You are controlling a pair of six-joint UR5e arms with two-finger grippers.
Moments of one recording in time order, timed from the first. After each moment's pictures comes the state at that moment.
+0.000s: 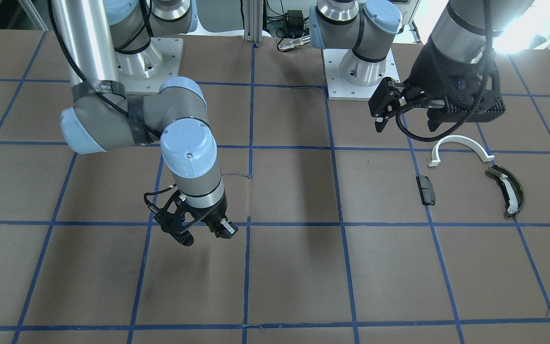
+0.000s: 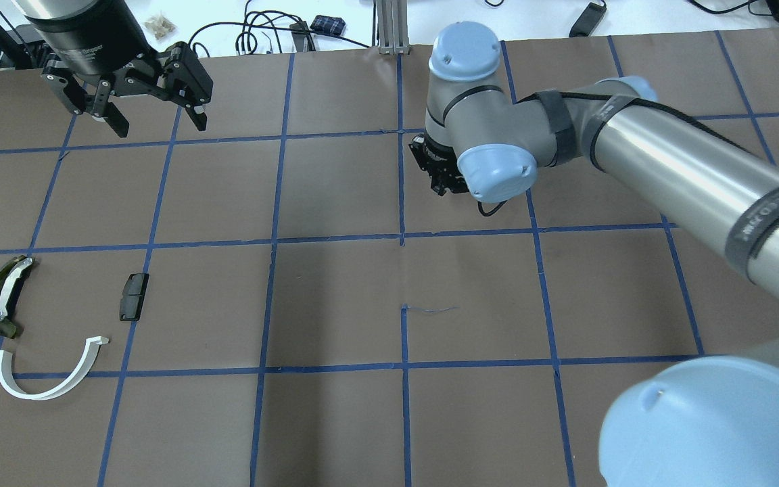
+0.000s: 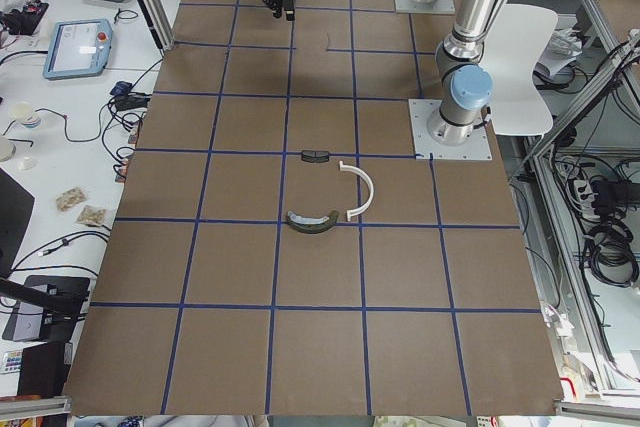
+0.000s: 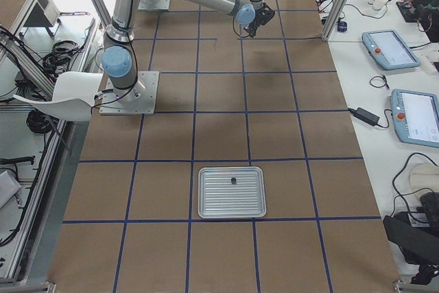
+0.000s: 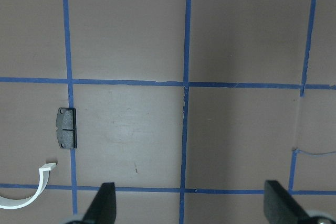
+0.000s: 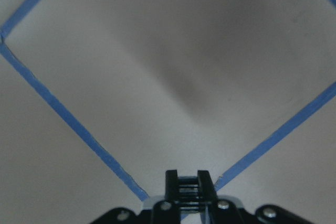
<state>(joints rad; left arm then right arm) -1.54 -1.66 -1.37 -1.70 1.57 0.00 1.84 -1.06 1.61 -2.19 -1.53 1.01</state>
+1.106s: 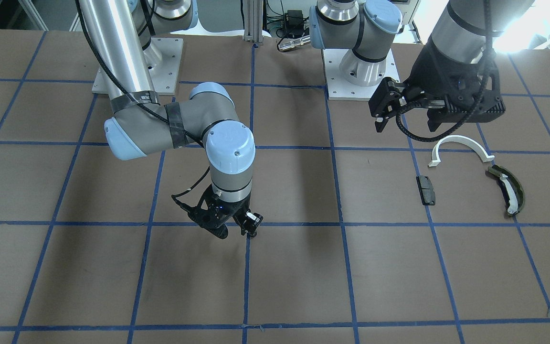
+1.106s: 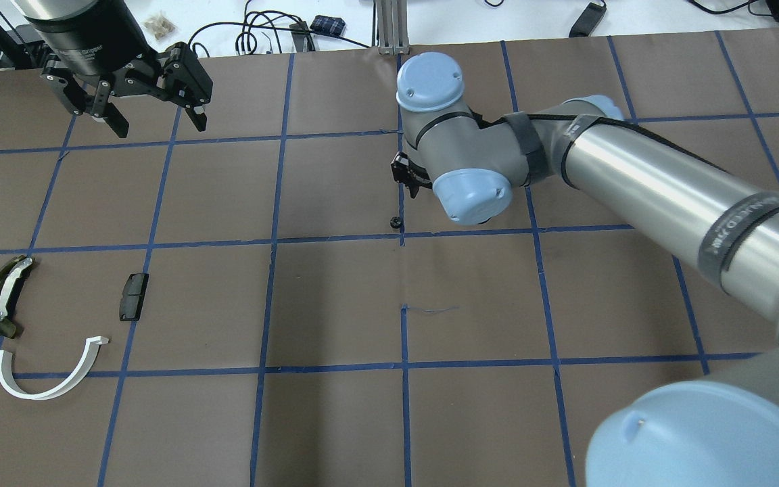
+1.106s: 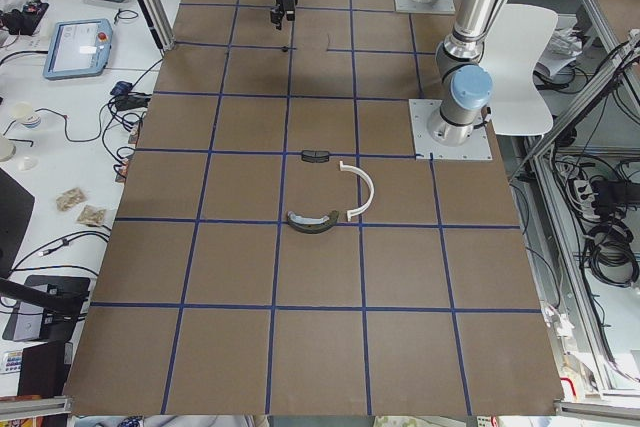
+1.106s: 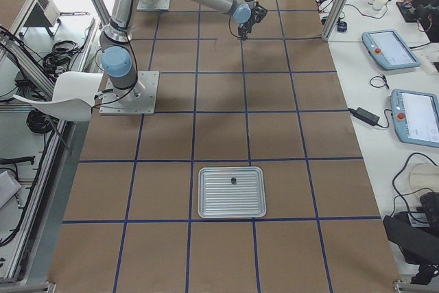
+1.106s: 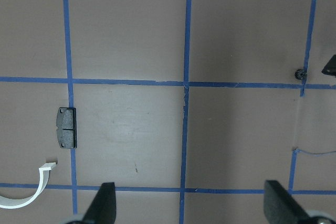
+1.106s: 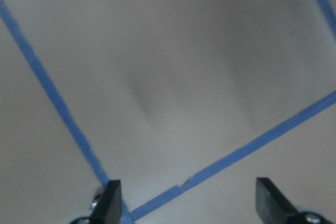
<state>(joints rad) -1.54 -1.66 -1.37 -1.70 1.57 0.00 1.84 -1.11 1.63 -2.13 -1.65 0.77</state>
